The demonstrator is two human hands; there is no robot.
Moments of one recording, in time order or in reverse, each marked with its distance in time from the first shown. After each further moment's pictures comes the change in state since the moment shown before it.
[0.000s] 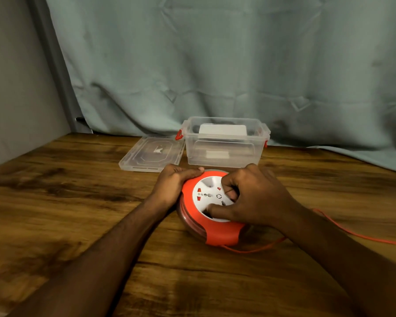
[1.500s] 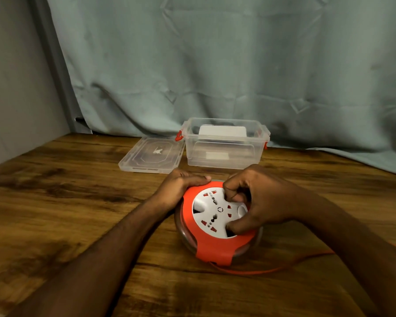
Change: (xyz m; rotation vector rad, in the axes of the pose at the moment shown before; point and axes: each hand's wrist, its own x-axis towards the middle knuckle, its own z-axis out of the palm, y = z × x) left_hand -0.007 0.008 0.003 0.109 -0.181 -0.009; right_hand 0.003 0.022 -0.017 0.348 -0.266 -0.220
